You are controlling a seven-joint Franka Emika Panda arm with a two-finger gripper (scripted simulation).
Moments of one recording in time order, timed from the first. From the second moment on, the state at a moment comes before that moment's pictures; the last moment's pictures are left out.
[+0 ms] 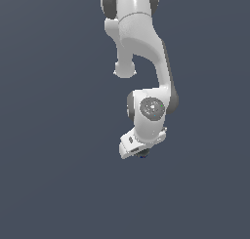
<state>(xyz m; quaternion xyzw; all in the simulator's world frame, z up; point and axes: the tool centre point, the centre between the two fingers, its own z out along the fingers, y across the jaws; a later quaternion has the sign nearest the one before) 0.076 0.073 0.065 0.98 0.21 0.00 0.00</state>
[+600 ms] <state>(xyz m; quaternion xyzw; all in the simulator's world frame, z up) 0.051 0.058 0.191 0.98 0.21 0.00 0.00</state>
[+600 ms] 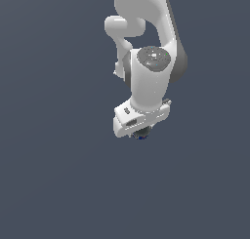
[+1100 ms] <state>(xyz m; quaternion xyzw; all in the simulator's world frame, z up) 0.029 0.045 0.310 0.98 0.21 0.00 0.00</state>
